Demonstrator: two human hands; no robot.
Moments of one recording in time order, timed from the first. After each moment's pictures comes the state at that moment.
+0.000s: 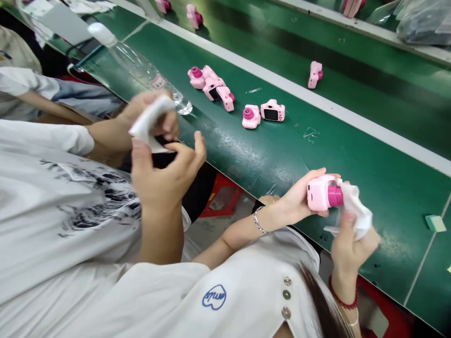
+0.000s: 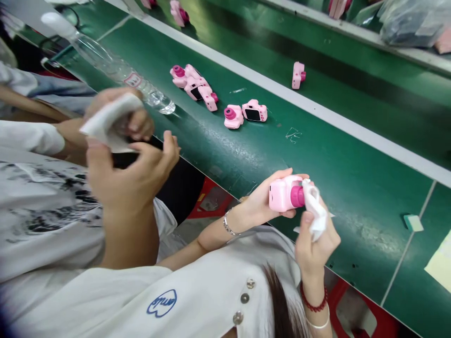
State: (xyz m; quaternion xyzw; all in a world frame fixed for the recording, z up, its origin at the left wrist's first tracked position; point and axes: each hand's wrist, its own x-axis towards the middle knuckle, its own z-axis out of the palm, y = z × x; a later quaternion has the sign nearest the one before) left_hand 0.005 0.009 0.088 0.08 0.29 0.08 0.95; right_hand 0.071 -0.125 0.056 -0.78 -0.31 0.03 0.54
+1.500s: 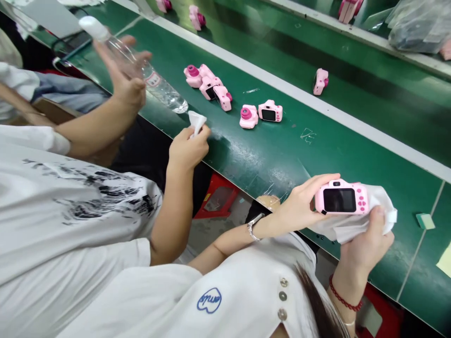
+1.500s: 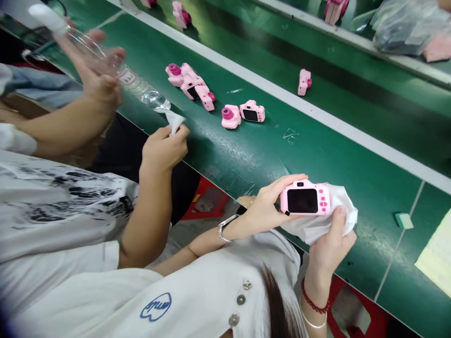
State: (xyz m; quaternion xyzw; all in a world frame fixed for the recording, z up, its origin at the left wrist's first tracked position) left_hand -0.017 -0.016 0.069 0.65 0.22 0.27 0.68; right_hand 0.077 -0.113 0.066 -0.71 -0.07 0.06 0.70
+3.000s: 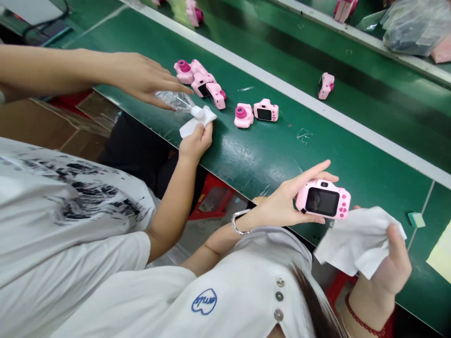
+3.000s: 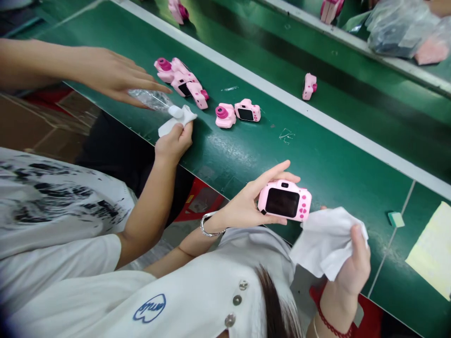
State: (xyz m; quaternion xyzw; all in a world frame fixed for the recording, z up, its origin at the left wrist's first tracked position) left_hand -0.034 0.012 0.074 0.63 0.14 0.23 0.73; right_hand 0.110 -0.166 0.065 -0.67 -0.13 0.24 0.69
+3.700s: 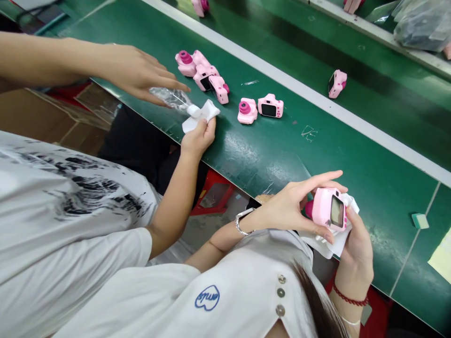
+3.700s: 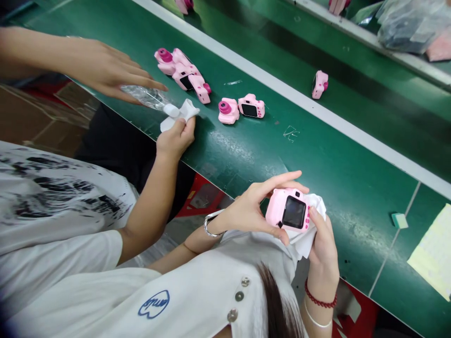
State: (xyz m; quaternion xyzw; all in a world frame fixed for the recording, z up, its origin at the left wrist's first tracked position) left_hand -0.039 0.012 0.071 0.66 0.10 0.23 0.71; right_hand 0.090 -0.117 0.062 -0.59 -0.02 0.49 0.64
